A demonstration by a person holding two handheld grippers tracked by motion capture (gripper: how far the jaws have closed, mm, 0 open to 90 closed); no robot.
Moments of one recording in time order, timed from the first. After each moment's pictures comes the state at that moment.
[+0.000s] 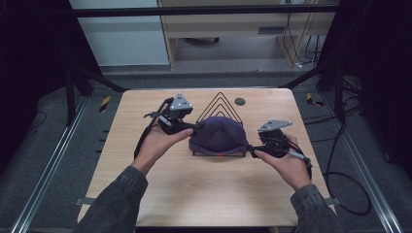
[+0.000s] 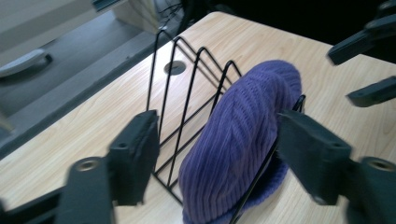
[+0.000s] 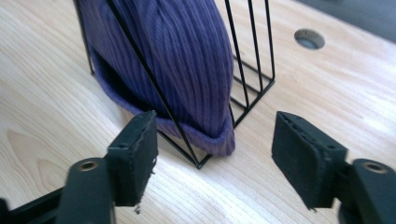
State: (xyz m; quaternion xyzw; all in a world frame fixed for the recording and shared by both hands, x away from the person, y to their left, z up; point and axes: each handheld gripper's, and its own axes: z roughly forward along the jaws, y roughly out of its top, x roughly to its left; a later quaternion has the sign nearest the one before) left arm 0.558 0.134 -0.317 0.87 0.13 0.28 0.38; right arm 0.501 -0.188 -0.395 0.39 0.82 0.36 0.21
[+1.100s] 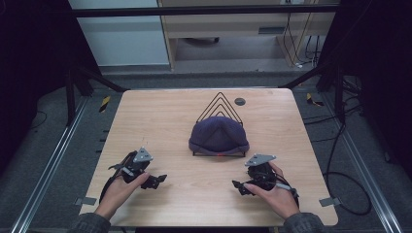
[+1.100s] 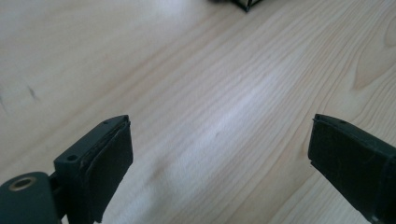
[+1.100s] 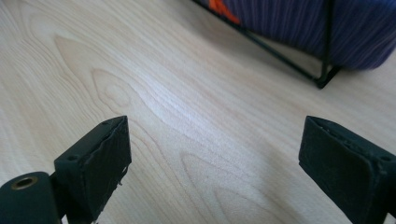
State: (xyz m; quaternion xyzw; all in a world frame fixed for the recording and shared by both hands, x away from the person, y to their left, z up) left arm 0.507 0.259 -0.455 0.93 0.11 0.24 0.26; right arm 0.450 -0.160 -0.483 0.38 0.85 0.35 0.13
